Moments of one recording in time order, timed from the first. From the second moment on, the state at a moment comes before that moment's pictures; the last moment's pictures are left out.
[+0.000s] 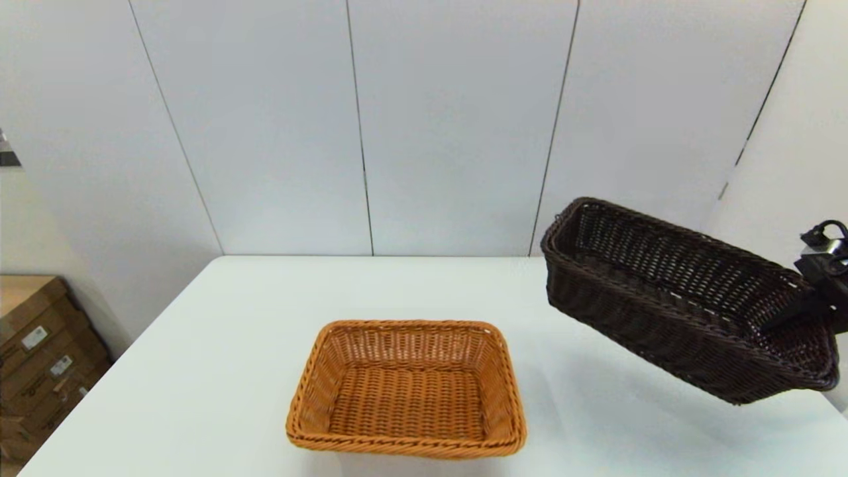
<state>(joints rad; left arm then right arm) 0.00 0.00 -0.08 0.21 0.01 0.03 -0.47 1.99 -1.70 1.30 0.55 0.06</state>
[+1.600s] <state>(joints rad) 0.00 0.00 -0.08 0.21 0.01 0.03 0.33 2.06 -1.95 1.19 0.42 0.30</state>
